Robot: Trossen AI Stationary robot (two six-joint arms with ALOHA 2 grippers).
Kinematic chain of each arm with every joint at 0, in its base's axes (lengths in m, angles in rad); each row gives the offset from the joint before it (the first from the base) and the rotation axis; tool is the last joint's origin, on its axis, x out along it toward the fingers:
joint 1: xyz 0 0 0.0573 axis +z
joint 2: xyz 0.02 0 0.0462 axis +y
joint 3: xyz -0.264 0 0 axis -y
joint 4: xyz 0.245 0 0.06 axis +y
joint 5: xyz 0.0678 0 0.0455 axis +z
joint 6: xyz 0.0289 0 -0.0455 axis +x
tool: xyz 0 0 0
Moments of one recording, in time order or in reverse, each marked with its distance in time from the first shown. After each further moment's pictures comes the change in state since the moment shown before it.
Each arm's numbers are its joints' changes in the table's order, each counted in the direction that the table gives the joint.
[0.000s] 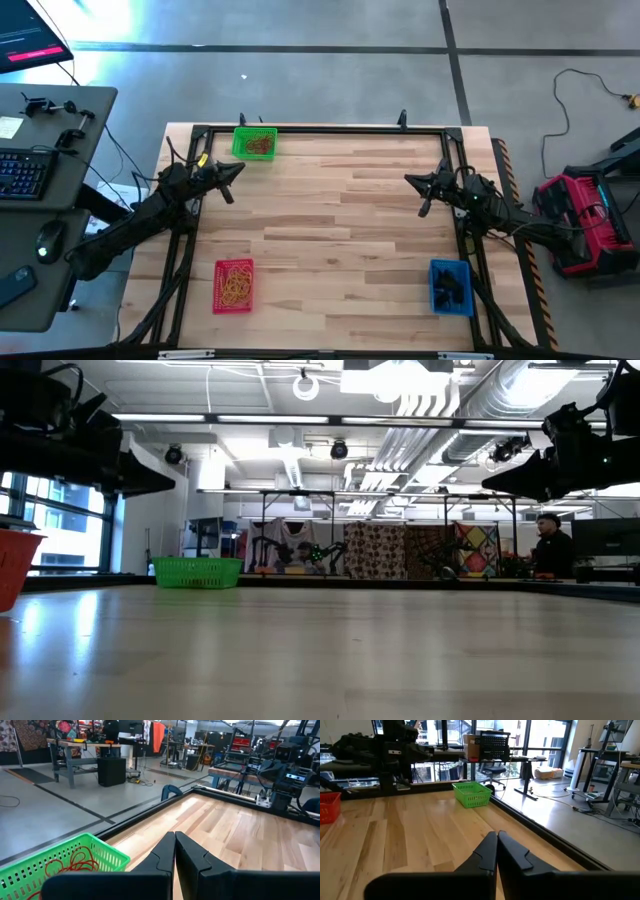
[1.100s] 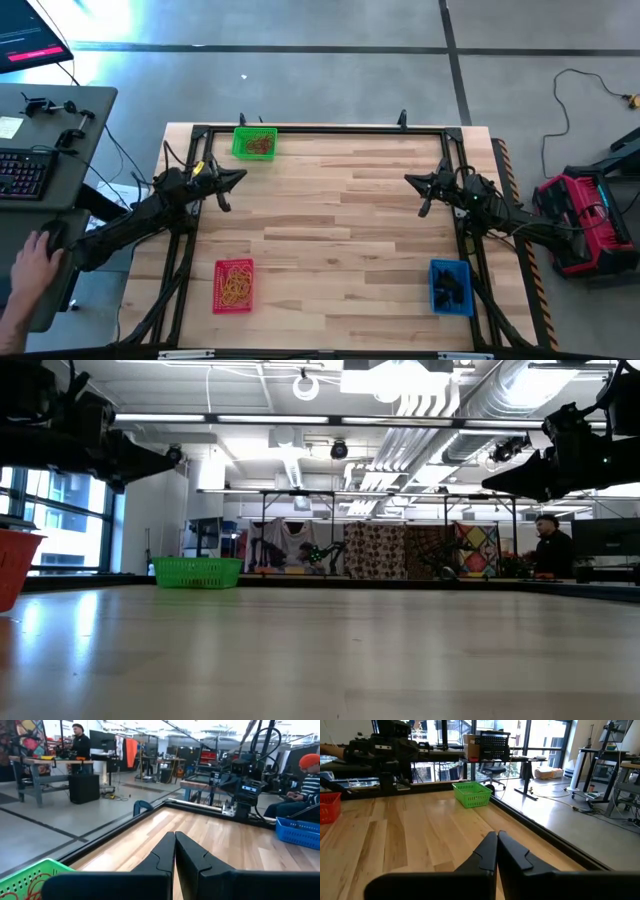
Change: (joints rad) left arm -0.145 -0.093 0.001 -0.001 0.000 0.000; right arm 0.000 0.000 0.000 0.000 0.000 0.000
